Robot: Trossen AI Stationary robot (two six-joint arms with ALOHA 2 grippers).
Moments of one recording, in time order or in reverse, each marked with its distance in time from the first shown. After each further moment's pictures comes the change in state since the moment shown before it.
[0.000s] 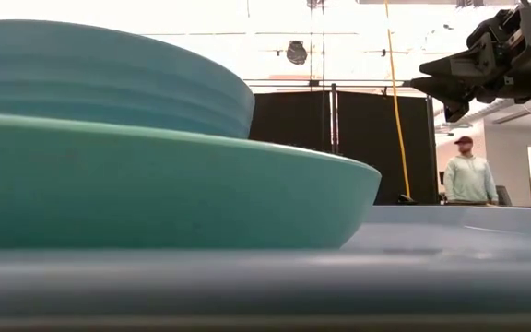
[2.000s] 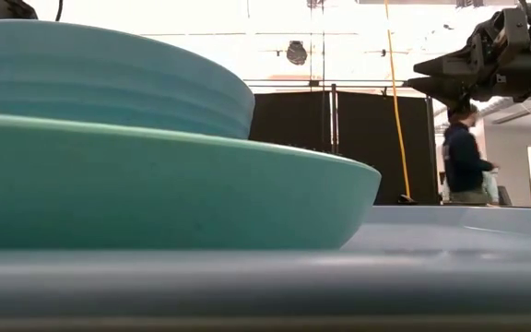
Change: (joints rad) left arm 1.013 -1.763 -1.908 1.129 0.427 0.383; right arm 0.000 0.000 0.000 0.031 0.109 0.056
